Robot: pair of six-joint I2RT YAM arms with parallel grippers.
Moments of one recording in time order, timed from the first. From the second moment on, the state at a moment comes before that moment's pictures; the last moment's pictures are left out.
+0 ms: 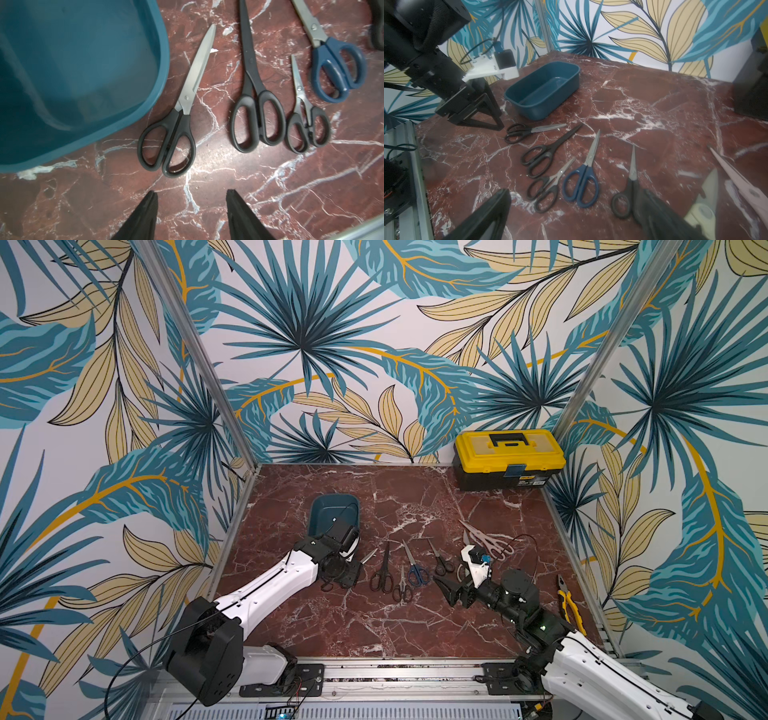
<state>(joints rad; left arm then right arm) -0.52 1.36 0.91 -0.78 0.02 -0.23 0.63 0.61 0.29 0.03 -0.06 0.13</state>
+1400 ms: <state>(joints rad) -0.51 1.60 0.94 -0.72 -0.01 -0.16 0.63 0.54 0.29 -0.10 0.02 0.16</state>
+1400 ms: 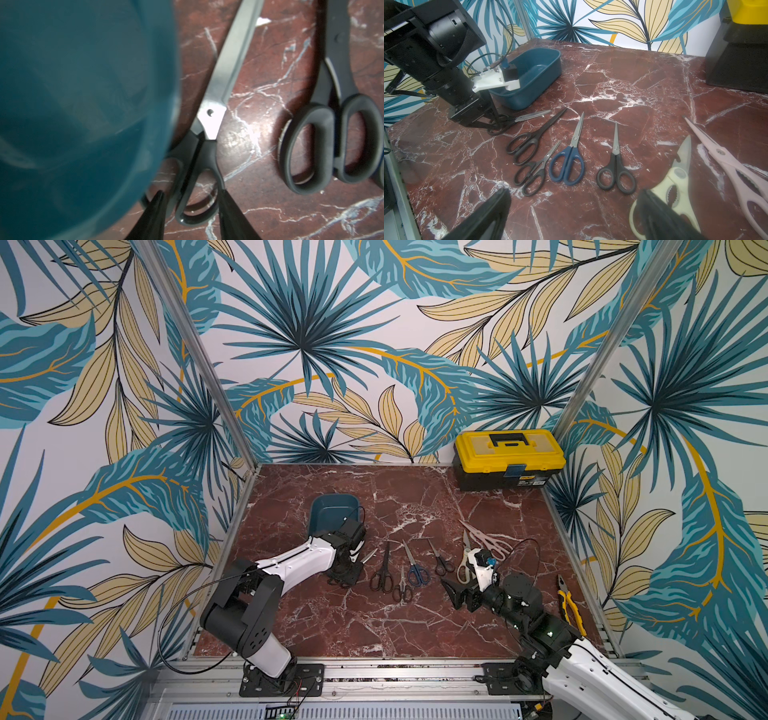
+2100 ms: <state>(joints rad) -0.57 1.57 0.95 -0.76 -0.05 -0.34 0.63 0.54 0.29 -0.10 0.02 0.16</state>
